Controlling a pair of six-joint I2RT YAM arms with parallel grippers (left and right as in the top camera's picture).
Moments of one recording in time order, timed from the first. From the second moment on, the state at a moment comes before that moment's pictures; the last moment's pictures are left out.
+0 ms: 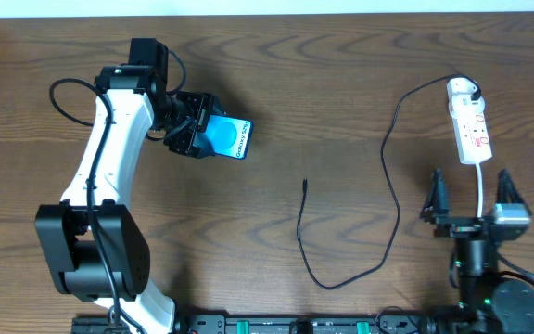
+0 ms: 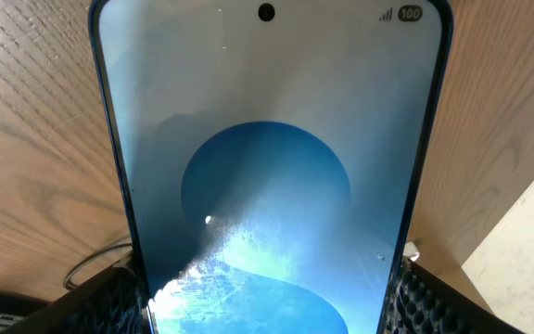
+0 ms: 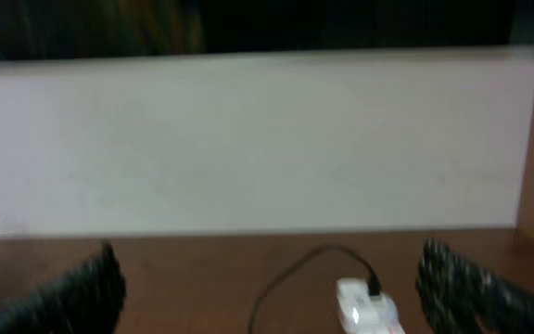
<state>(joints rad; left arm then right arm) -0.02 1.81 1.53 -1.12 0.52 -1.27 0.03 0.08 0.23 0.02 0.03 0.04</state>
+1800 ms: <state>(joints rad) -0.34 1.81 1.53 -0.95 0.36 -1.77 0.34 1.73 1.02 -0.03 -1.02 0.72</state>
